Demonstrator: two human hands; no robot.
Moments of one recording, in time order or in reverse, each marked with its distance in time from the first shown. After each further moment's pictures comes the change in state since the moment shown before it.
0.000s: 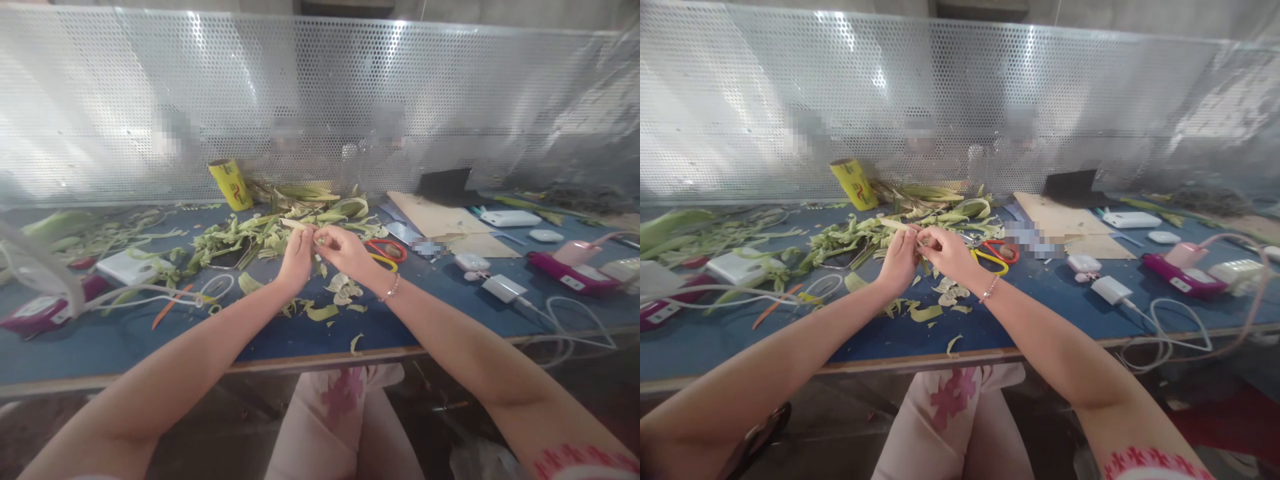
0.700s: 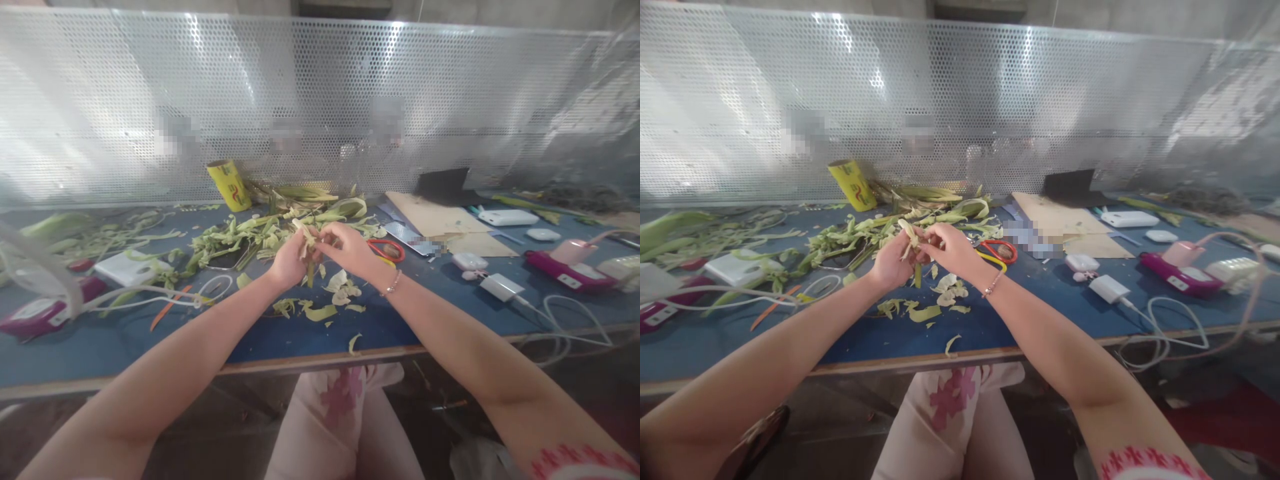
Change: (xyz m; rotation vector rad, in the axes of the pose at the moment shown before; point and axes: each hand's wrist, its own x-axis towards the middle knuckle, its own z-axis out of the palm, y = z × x) left_hand 0.004 0.012 -0.006 -0.292 -0.272 -0.293; right_hand 0.002 0.001 -0.011 -0.137 -0.012 -0.060
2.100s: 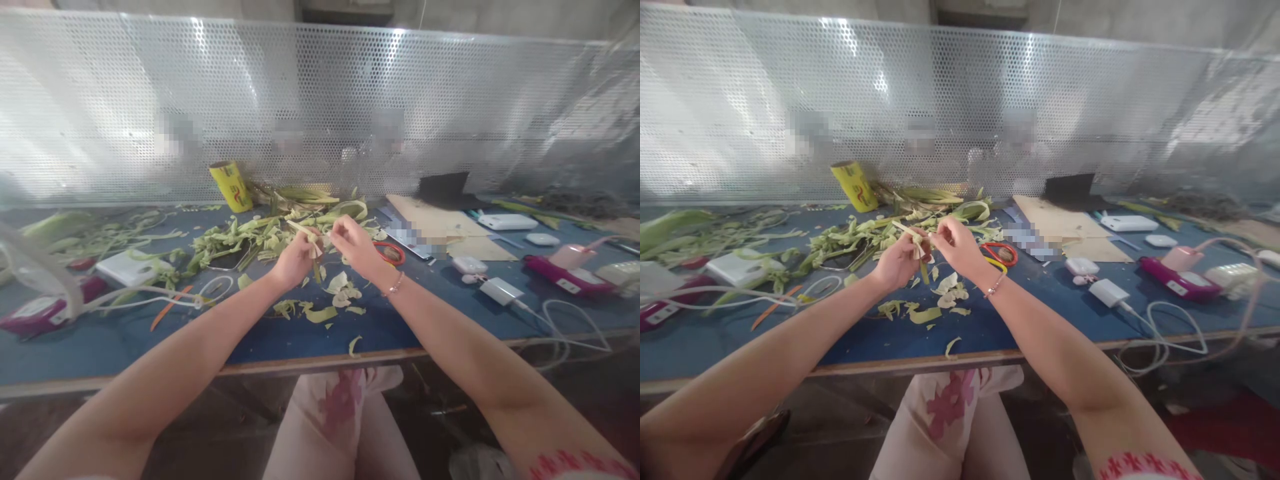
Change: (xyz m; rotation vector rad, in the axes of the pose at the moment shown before) left_hand -0.001 0.002 0.004 0.050 0.003 0.043; right_hand -0.002 0.004 -0.005 0.092 0.126 0.018
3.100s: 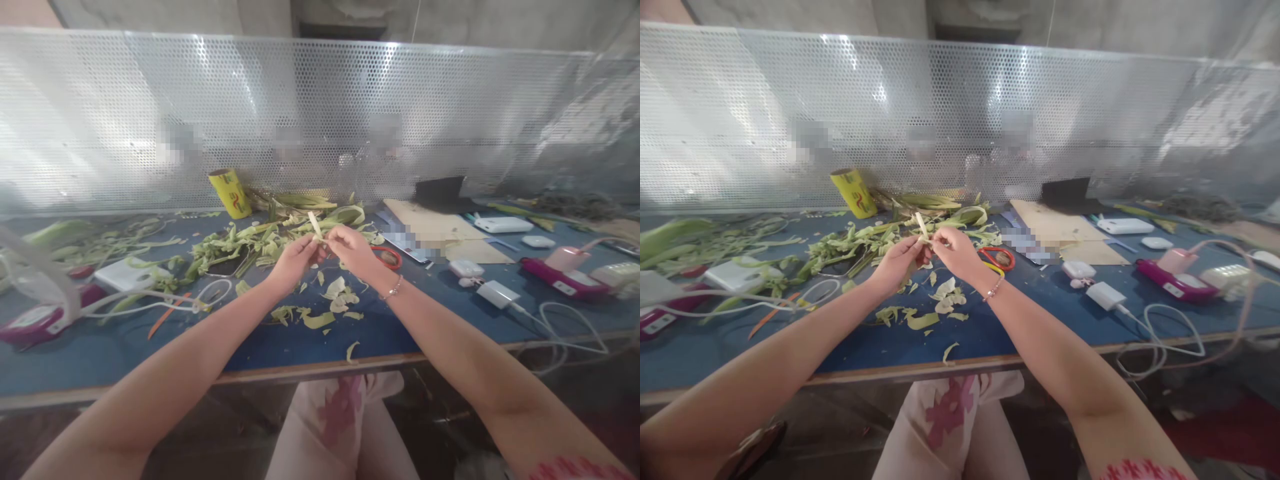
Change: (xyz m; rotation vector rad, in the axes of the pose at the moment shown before) left_hand 0.005 -0.004 -0.009 0.346 -0.059 0.104; right_hand 0.004 0.004 -0.001 0.034 -0.047 0.080
